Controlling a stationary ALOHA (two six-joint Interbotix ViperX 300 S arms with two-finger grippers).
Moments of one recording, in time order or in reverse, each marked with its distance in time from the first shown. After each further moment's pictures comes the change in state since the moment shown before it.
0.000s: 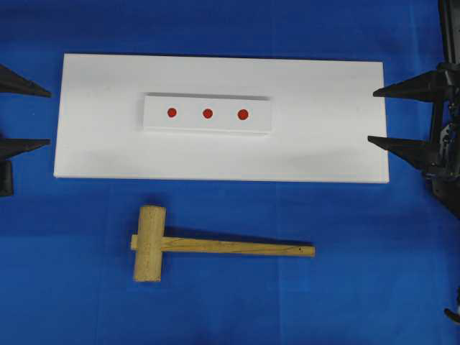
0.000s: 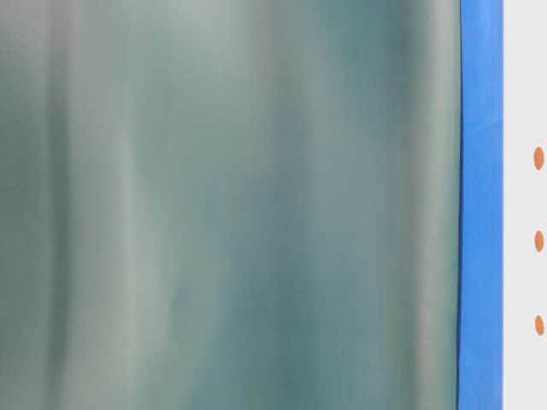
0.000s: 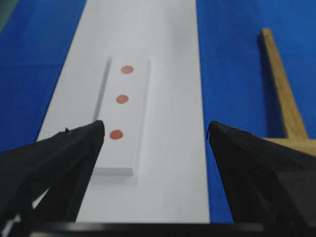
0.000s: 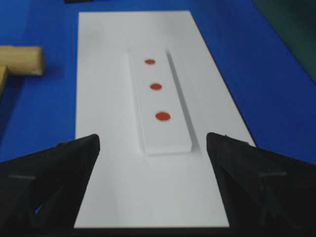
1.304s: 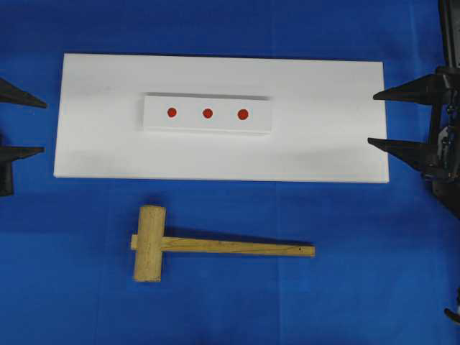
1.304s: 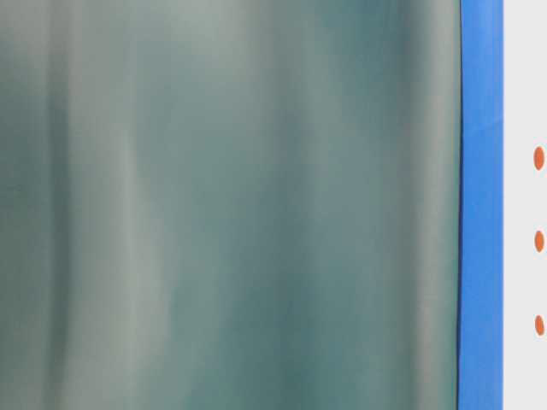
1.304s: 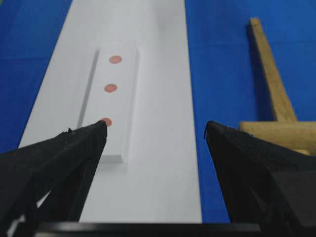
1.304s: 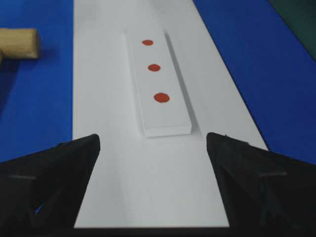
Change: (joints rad) left arm -0.031 -0.060 0.060 -0.002 -0.002 -0.002; right arm 0.000 0.002 0.018 0.009 -0.003 0.000
